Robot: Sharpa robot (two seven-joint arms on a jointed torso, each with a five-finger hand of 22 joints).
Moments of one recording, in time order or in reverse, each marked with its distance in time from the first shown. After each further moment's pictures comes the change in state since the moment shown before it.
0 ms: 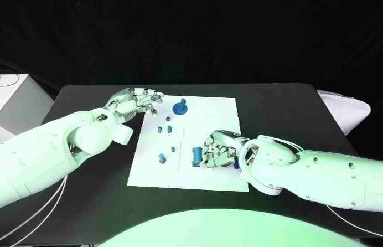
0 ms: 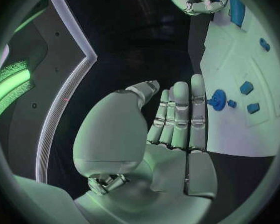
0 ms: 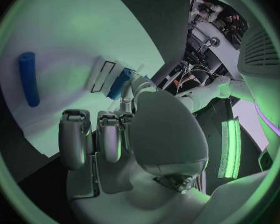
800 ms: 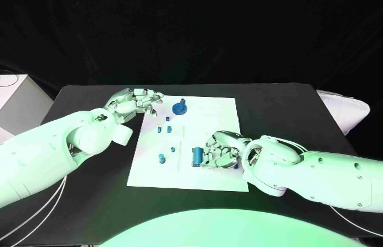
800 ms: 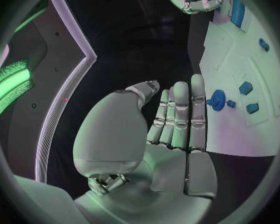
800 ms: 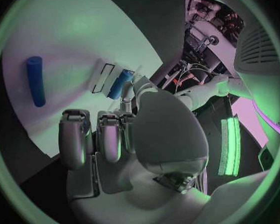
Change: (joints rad) left arm 0.000 0.000 0.000 0.000 0.000 0.003 -0.004; left_hand 0.000 0.000 0.000 0.000 0.000 0.000 0.000 0.000 -0.001 -0.004 0.004 0.000 0.000 0.000 0.000 0.000 0.000 0.000 0.000 0.000 0.000 -0.002; right arm 0.000 -0.036 0.003 0.029 0.025 -0.005 0.015; right_hand -0.069 -0.023 0.003 0.003 -0.064 -0.015 0.007 0.005 0.015 0.000 0.000 0.000 0.001 0.000 0.000 0.000 0.000 0.000 0.000 0.000 -0.007 0.000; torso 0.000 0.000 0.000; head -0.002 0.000
